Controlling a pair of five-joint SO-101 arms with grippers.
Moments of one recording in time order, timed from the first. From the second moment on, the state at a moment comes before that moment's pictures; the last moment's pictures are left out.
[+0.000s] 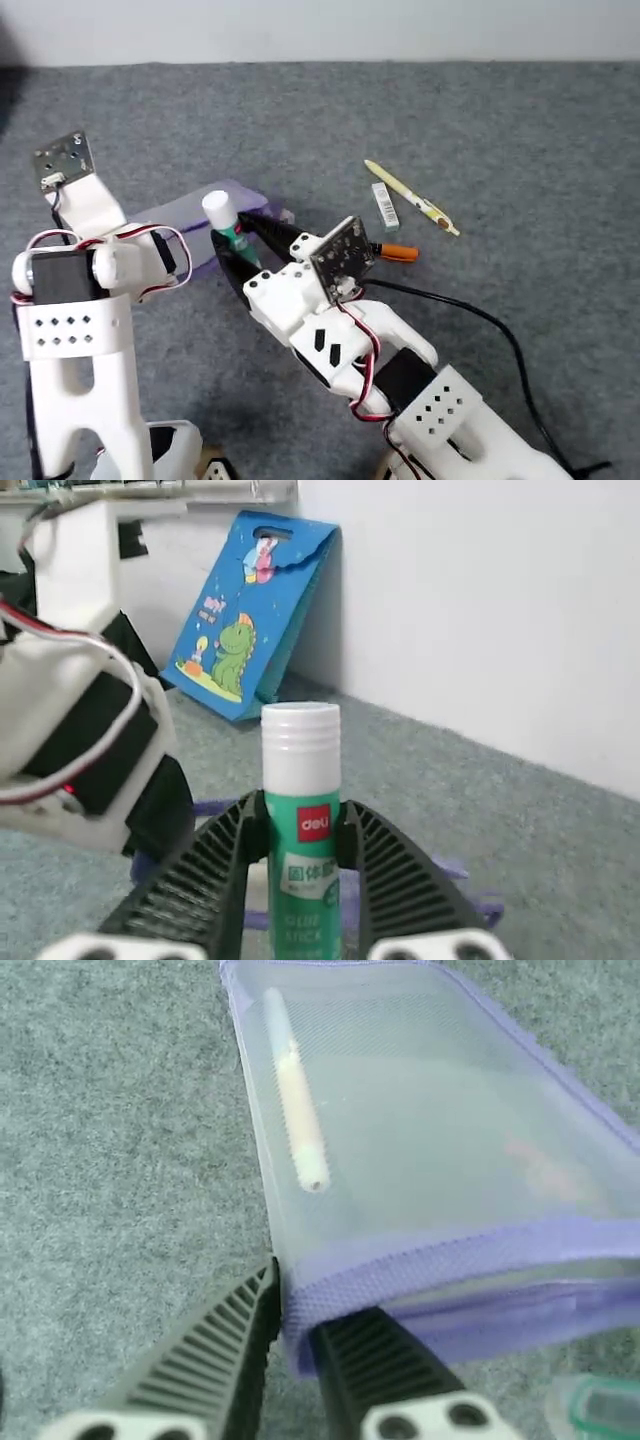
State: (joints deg) left arm -8.7 -34.4 17.6 98.1 26.2; right arm -46.7 -54.9 59.5 8.1 -5.3
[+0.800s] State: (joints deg) left arm -8.9 -34.3 14.5 98.4 26.2; right arm -46.7 -29.4 46.2 -8.2 -5.7
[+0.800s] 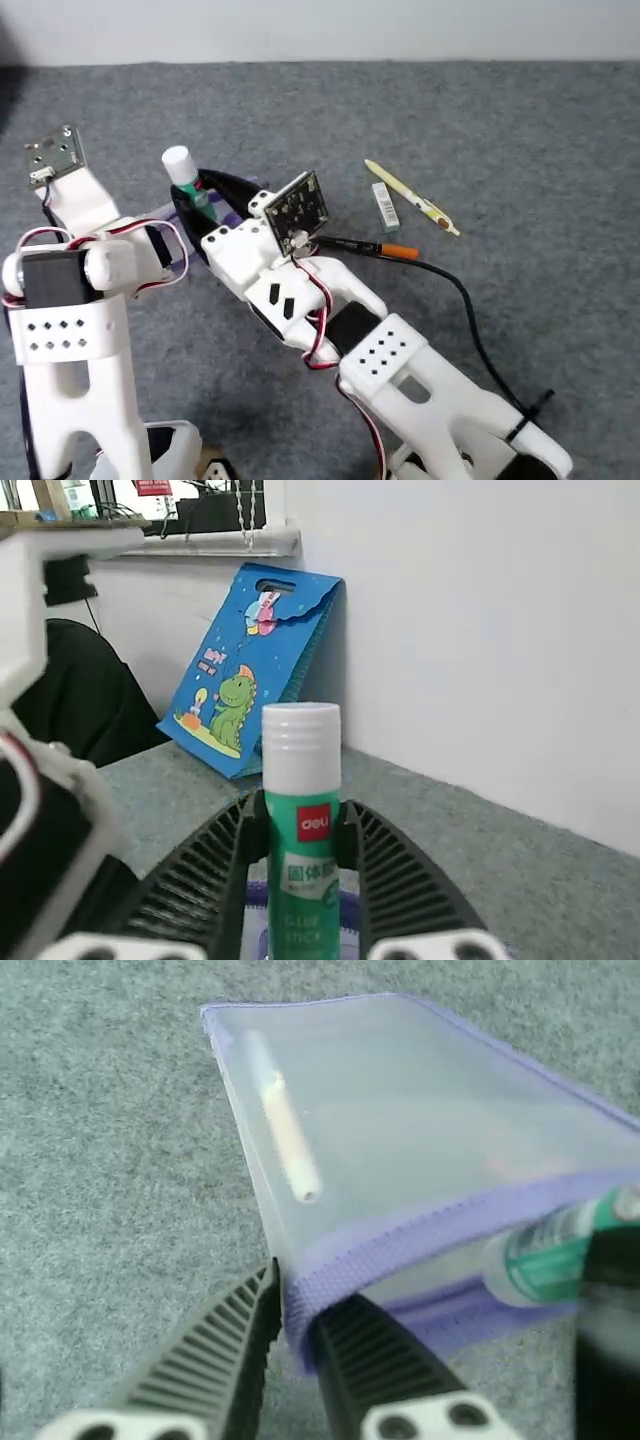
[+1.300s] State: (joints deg) left arm -9.0 -34.0 12.8 98.3 26.4; right arm -46.9 -21.5 42.7 -10.5 -5.8
